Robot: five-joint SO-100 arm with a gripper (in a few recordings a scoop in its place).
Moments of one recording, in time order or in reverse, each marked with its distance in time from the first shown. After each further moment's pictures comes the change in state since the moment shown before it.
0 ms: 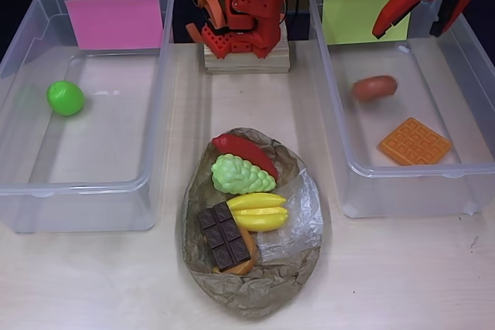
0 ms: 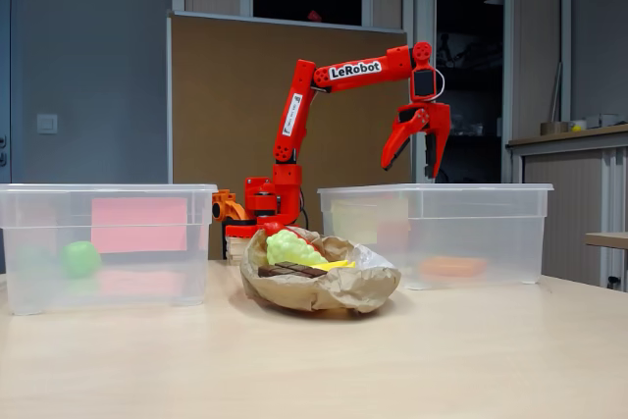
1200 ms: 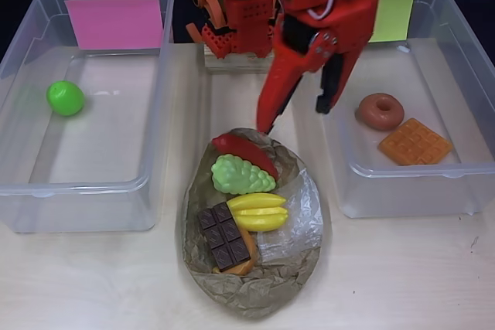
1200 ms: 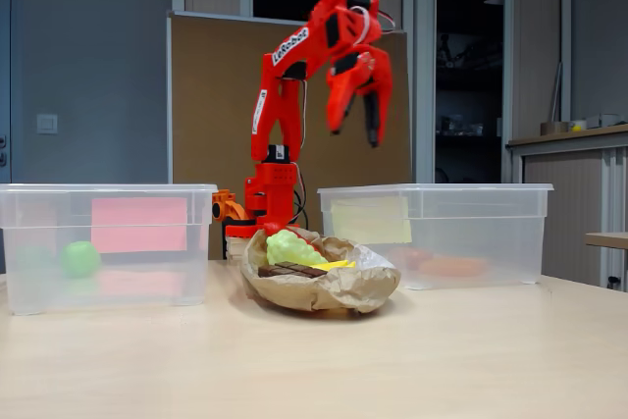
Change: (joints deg) arm 53.3 5.7 1.8 -3.5 -68.4
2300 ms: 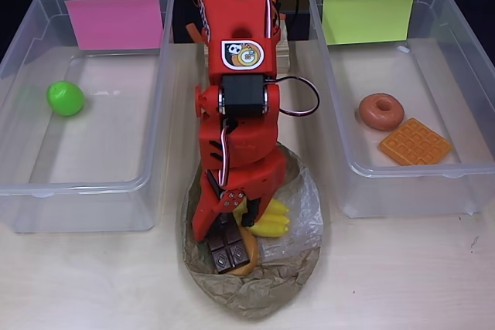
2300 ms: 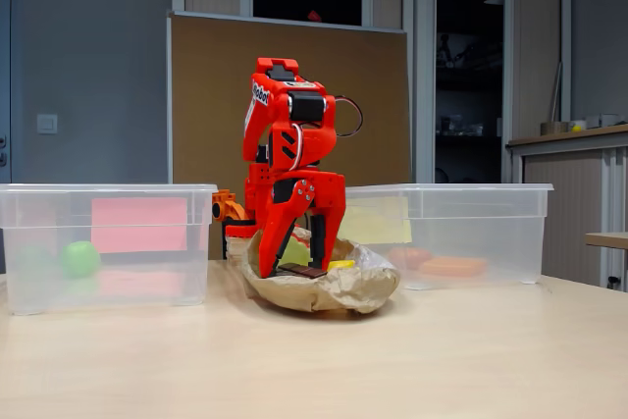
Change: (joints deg) arm 13.3 -27.5 8.9 -32.3 -8.4
